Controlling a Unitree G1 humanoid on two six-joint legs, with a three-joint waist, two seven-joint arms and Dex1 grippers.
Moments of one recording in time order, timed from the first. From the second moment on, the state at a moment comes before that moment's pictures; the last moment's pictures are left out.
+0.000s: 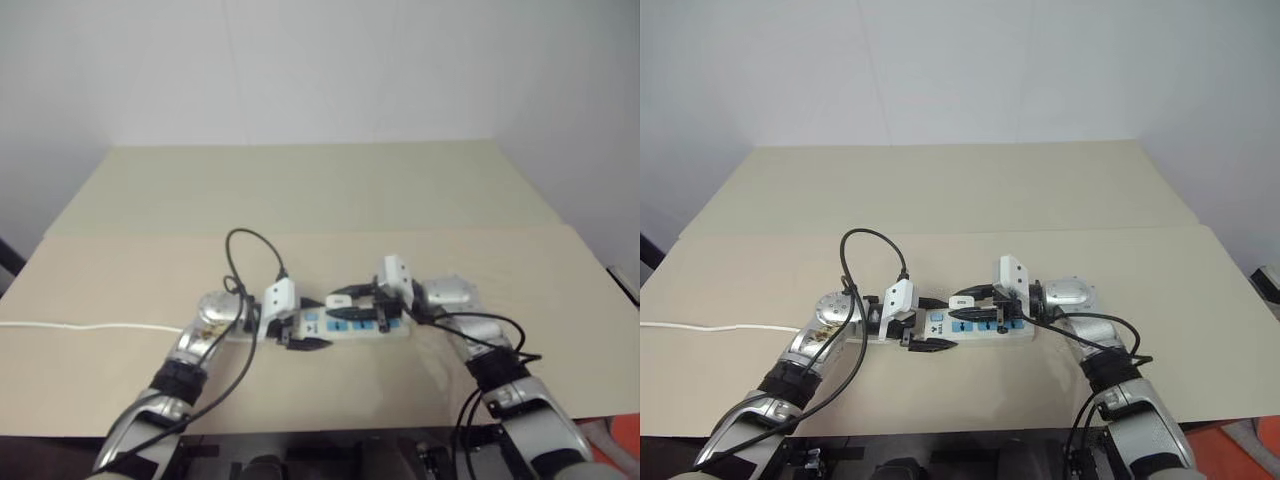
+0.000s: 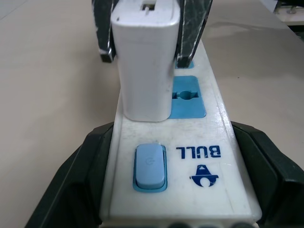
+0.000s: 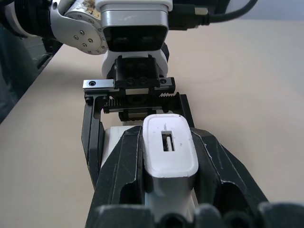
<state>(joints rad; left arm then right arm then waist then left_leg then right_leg) -0.50 0.41 -0.26 0.41 -0.16 -0.08 -1.26 -0.61 -0.40 0.26 0.43 0.30 -0.05 1.28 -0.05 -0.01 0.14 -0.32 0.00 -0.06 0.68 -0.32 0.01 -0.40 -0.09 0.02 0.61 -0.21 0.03</state>
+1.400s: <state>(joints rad) -0.43 0.47 -0.26 0.32 -0.20 -0.08 -1.24 -0.65 -0.34 0.26 0.52 0.30 -0.11 1.35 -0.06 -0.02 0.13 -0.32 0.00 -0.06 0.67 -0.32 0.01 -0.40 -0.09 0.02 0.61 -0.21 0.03</state>
